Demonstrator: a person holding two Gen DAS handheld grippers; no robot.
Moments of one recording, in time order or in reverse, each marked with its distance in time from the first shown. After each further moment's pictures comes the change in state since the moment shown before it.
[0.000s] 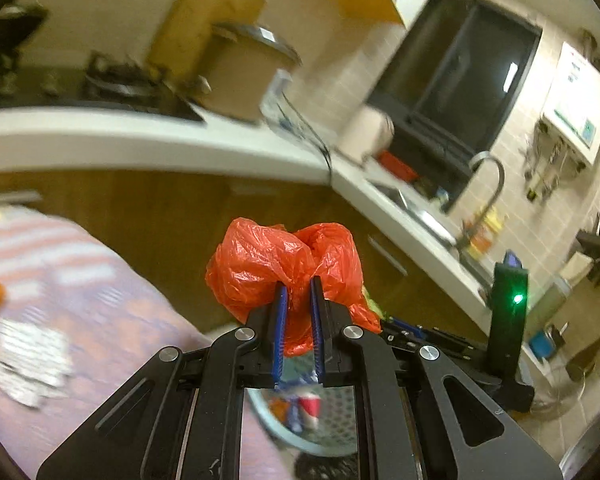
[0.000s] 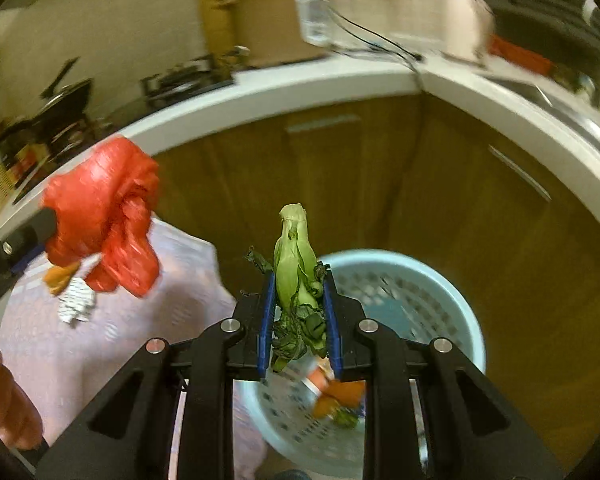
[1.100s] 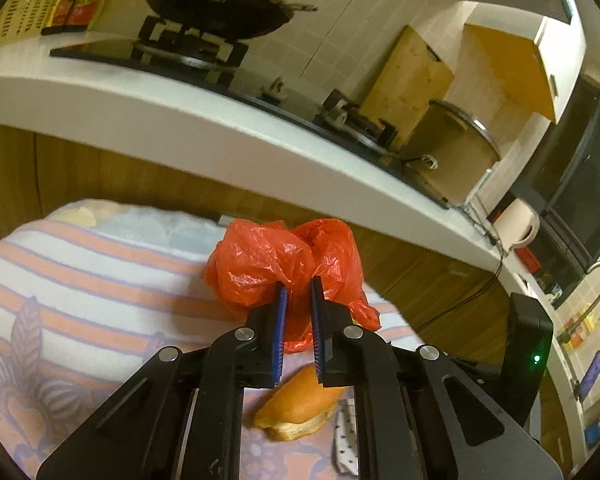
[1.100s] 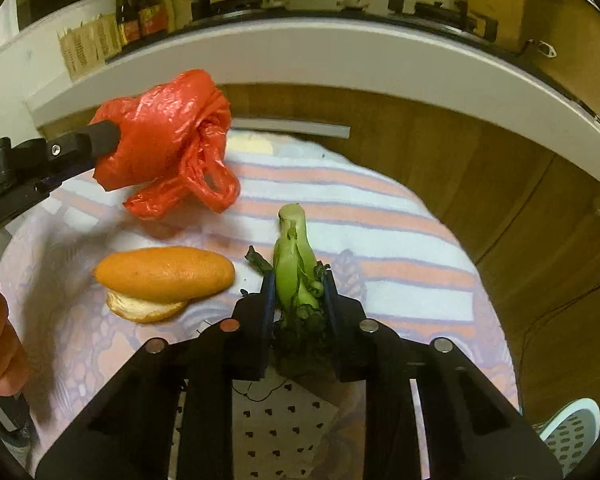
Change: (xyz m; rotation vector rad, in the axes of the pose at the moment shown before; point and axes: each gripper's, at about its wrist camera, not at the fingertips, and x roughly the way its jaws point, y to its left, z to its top) left arm -0.139 0.257 0.028 -0.261 -0.210 0.407; right arm 0.156 0.326 -0.004 -0.508 0.123 0.335
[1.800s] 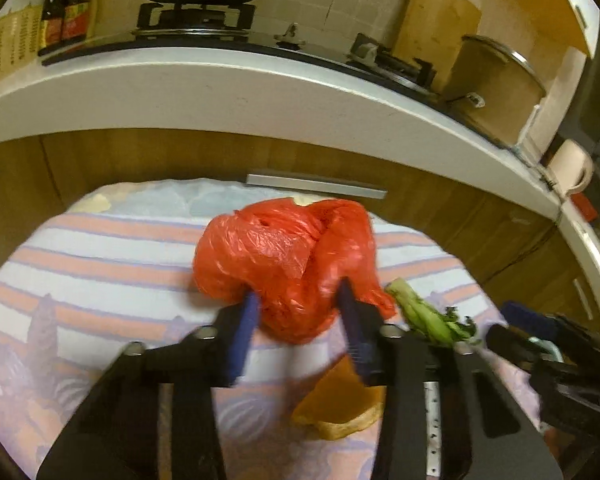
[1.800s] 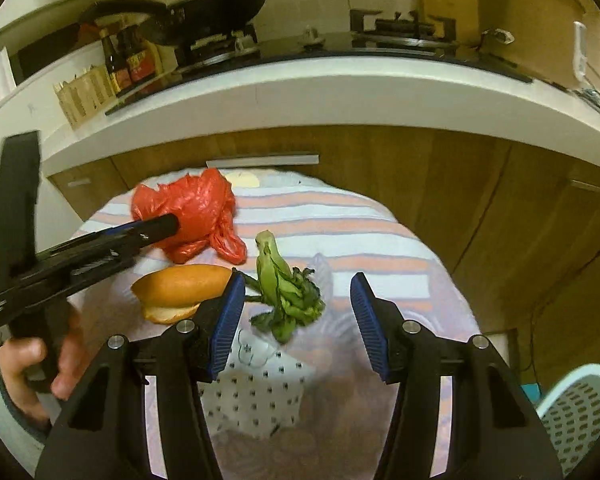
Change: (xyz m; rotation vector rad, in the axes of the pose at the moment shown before) left arm 0.033 -0.002 -0.014 0.114 0.144 0.203; right arm -0.040 -0.020 0.000 0.112 -0.051 0.030
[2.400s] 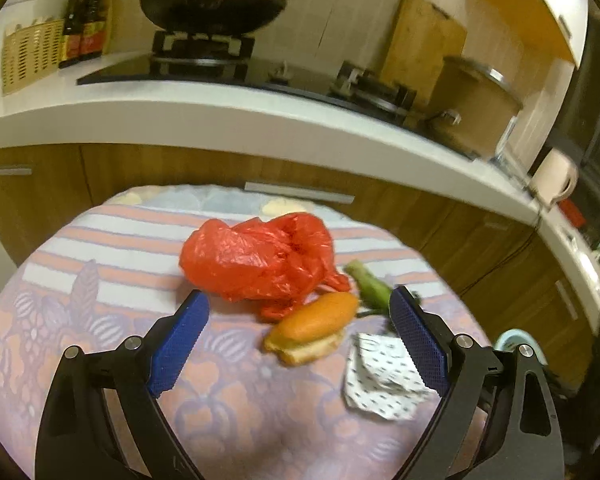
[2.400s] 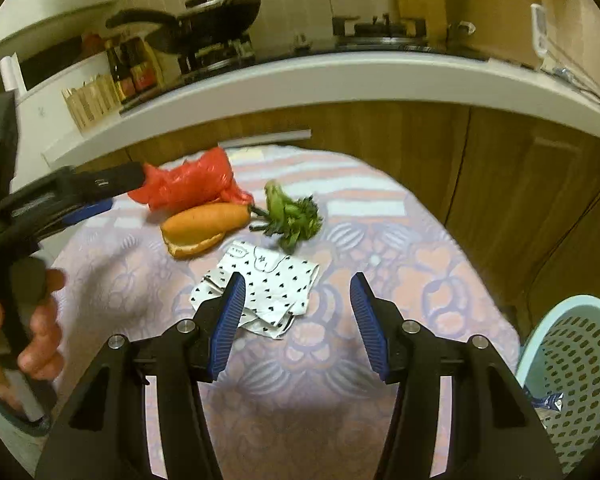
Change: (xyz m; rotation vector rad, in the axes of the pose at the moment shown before) left arm -0.056 -0.025 -0.015 0.005 -0.038 0.039; right arm -0.058 0.001 -0.064 0.054 -0.045 -0.002
